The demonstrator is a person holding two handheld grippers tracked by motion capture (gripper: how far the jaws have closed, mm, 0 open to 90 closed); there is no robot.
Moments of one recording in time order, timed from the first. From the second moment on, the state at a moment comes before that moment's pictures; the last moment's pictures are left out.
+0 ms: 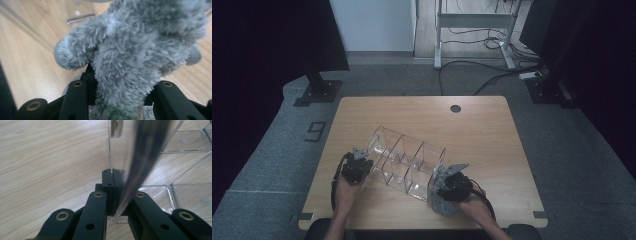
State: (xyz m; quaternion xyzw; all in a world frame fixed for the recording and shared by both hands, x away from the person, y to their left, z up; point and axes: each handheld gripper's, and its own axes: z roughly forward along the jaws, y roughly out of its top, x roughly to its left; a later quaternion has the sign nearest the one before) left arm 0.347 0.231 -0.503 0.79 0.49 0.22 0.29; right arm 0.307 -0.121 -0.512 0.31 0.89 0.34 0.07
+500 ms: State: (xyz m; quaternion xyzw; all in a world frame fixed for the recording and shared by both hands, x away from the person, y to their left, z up) left arm 0.347 0.230 -0.503 0.79 0.49 0.22 0.29; right arm 0.278 -0.111 -0.509 0.28 0.89 0.35 0.03
